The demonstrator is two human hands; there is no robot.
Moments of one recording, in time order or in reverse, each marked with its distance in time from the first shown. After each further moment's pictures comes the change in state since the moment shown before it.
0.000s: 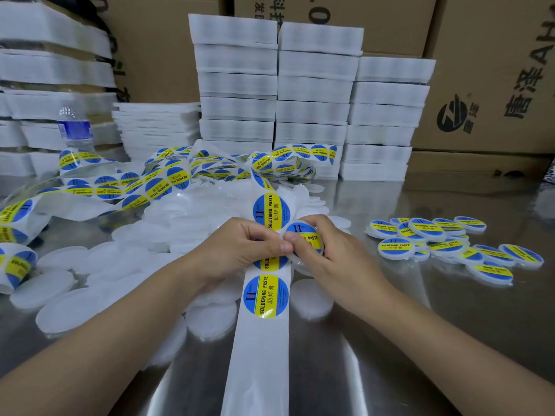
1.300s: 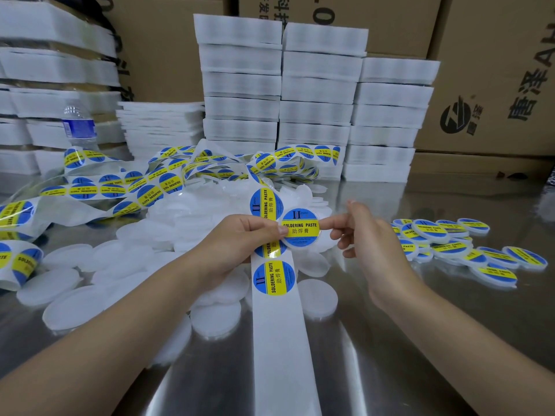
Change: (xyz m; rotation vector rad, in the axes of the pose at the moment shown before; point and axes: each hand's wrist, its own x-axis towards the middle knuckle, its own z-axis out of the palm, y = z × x) left_hand 0.005 -0.002 -0.002 -0.099 0.169 -0.162; right_hand 0.010 -0.010 -0.017 0.574 0.250 0.386
